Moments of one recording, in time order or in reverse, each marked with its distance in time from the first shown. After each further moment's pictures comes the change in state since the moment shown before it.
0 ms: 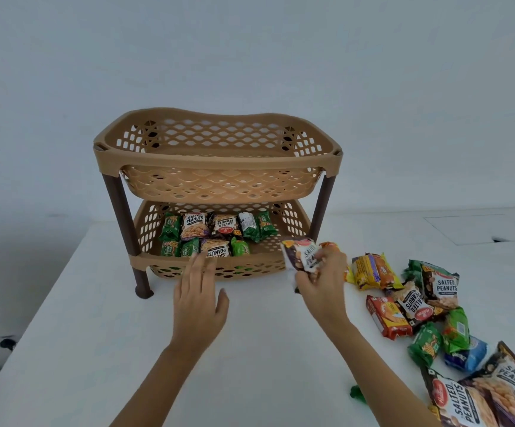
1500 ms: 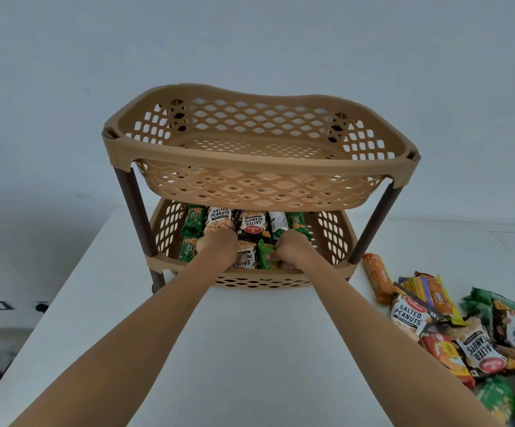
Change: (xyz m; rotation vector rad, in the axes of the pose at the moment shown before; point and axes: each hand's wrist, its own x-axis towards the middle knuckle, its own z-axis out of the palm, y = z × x) left_hand 0.157 -0.026 0.021 0.300 -0.850 -0.306; right_hand 0.117 -0.019 0.138 -0.514 -0.912 0.431
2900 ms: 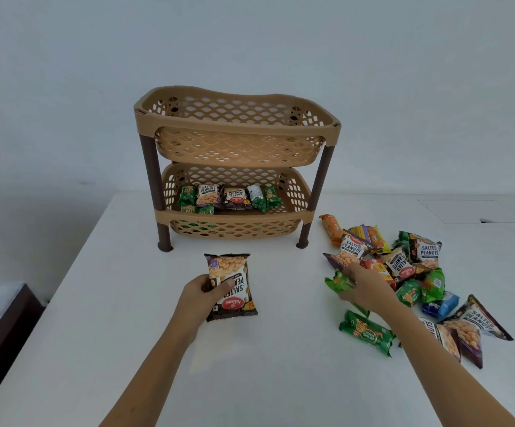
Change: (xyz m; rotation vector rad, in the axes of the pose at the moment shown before) left_hand -0.211 -0.038 0.136 -1.508 0.046 0.070; right_hand -0.208 0.214 0.016 -0.306 0.257 0.030
